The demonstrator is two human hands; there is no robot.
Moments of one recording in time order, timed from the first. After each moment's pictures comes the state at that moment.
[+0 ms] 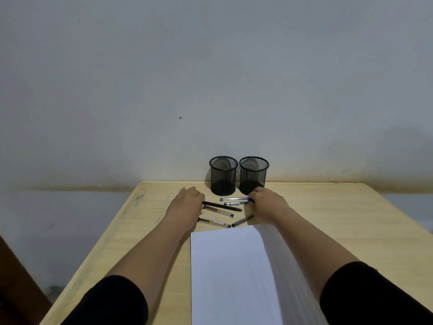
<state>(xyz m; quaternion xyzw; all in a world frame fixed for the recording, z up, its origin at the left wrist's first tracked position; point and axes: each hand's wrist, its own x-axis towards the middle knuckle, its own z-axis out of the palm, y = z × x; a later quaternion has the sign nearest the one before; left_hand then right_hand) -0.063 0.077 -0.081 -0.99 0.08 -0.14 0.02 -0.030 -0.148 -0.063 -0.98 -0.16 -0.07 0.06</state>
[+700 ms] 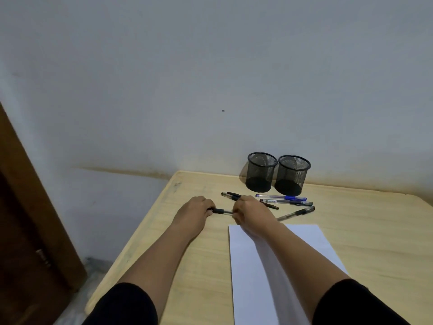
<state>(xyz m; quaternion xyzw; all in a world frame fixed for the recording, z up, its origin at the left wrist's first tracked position) -0.114 0.138 -0.104 -0.98 0.02 -0.13 -0.17 -0.060 -0.039 -0.097 -0.93 -0.32 -0.07 0.16</state>
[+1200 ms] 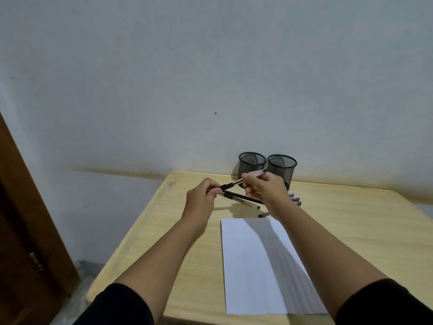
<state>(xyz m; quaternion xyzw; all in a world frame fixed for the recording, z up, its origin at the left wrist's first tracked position) -0.142 0.084 -0.063 -0.80 -0.07 -0.22 -0.56 -0.096 -0.072 -0.027 -0.69 -0.11 0.05 0.72</state>
